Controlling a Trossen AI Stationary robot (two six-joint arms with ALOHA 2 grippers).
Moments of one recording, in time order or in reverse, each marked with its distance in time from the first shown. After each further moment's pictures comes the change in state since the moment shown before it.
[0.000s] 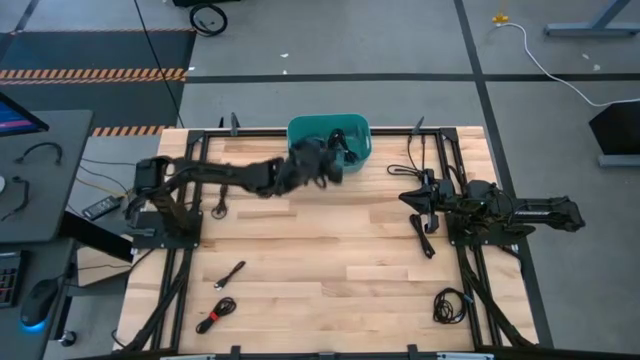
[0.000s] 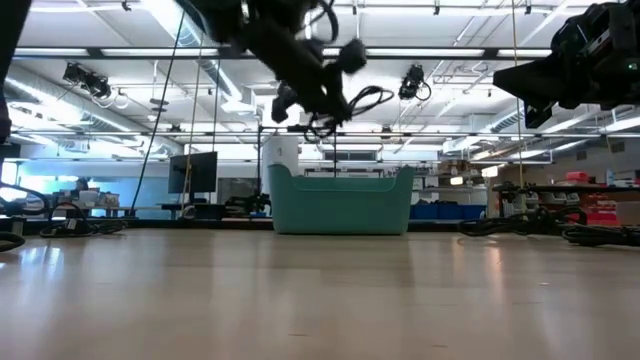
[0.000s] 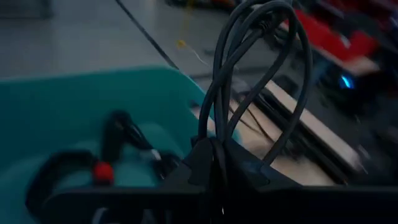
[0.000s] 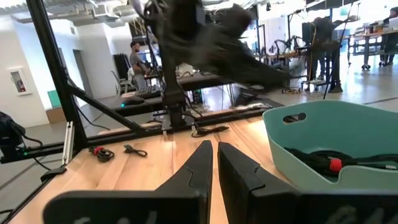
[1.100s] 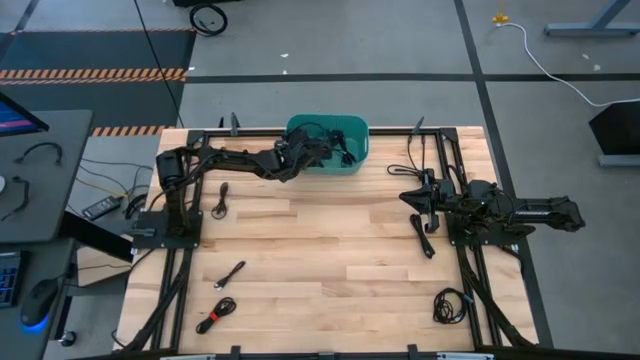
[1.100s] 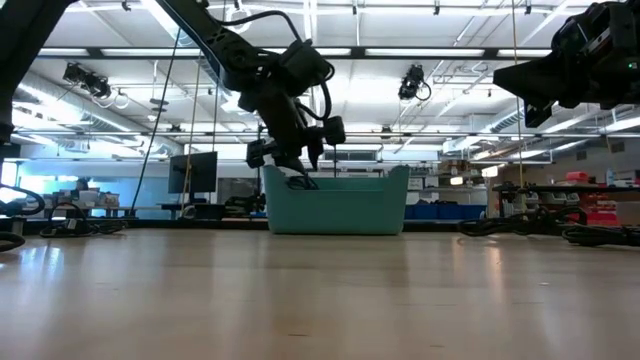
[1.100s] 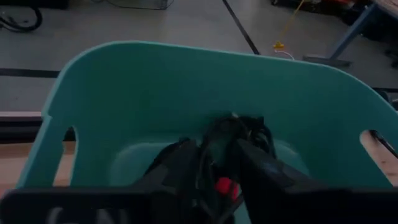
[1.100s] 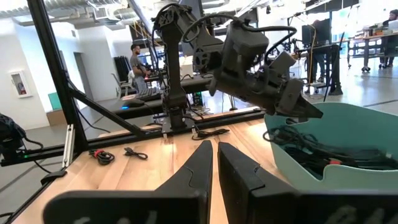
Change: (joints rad) left arm 0.167 0.154 0.000 -0.121 -0.162 -0.186; right arm 0.000 0.000 0.000 0.008 0.000 0.000
